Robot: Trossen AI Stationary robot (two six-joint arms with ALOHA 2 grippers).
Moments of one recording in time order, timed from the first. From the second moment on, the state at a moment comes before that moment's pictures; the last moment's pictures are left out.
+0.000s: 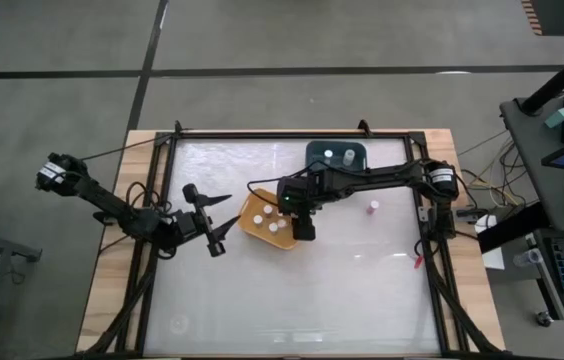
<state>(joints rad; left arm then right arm) -0.47 1.08 0.33 1.22 -0.82 0.53 -0.07 1.94 1.55 -0.78 -0.06 -0.09</state>
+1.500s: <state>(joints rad) -0.47 1.51 0.69 1.17 -0.61 0.14 0.08 1.05 0.63 0.13 -0.05 -0.02</state>
